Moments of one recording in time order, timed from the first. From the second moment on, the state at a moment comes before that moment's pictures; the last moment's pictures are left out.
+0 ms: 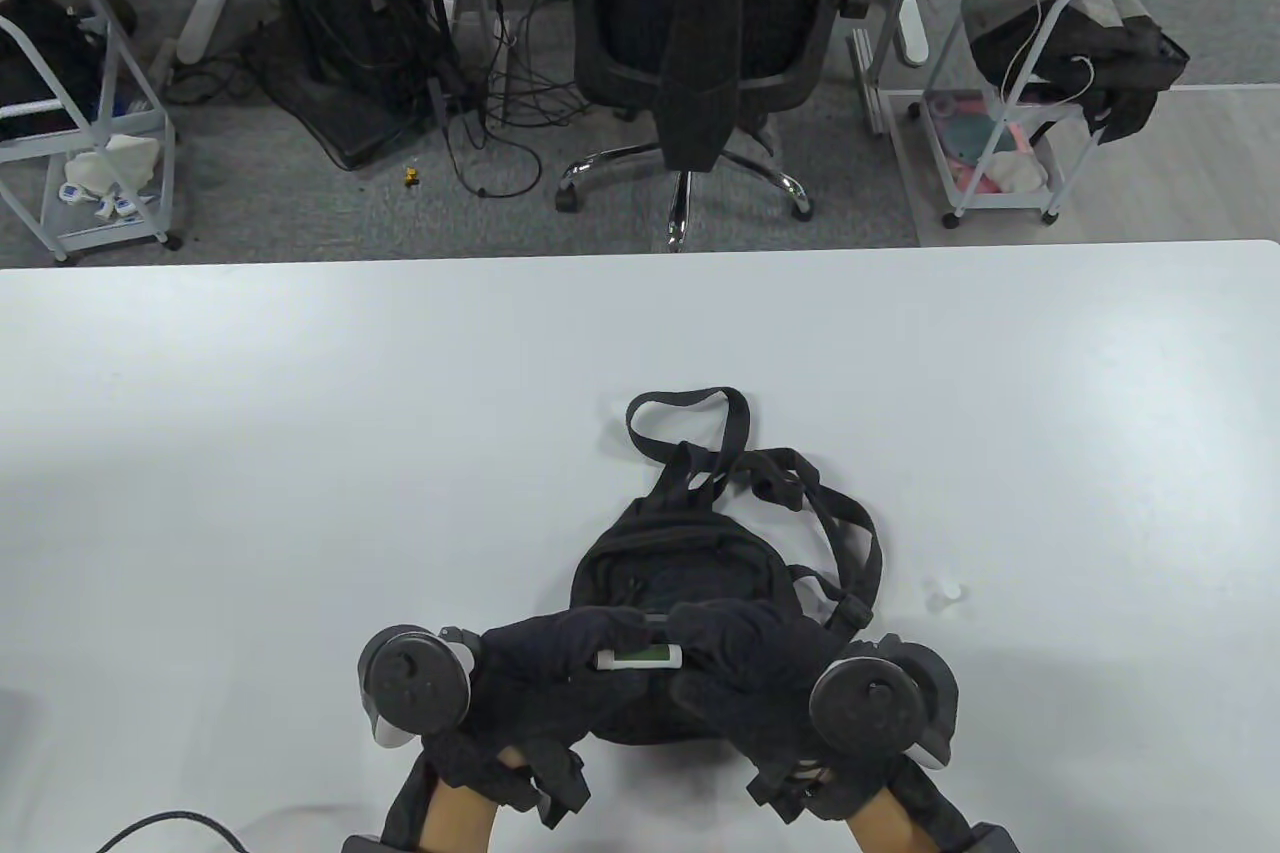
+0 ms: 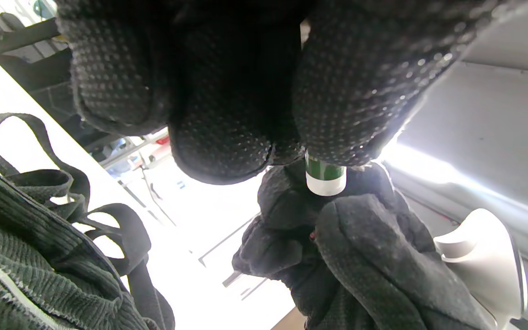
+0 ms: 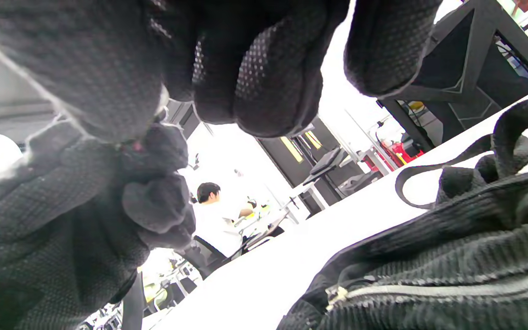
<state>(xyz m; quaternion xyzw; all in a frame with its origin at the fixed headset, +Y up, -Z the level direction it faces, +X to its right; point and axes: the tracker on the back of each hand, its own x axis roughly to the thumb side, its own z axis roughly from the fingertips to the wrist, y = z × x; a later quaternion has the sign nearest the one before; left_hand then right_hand) -0.147 -0.683 -0.178 0.06 -0.33 0.52 0.79 0.114 -0.672 -0.163 0.25 -0.11 0.89 0.37</state>
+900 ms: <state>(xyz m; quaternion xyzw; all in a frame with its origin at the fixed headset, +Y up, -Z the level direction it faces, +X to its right) -0.146 -0.683 -0.178 0.06 -0.33 0.51 0.79 0.117 -0.672 -0.165 0.26 -0.10 0.88 0.38</state>
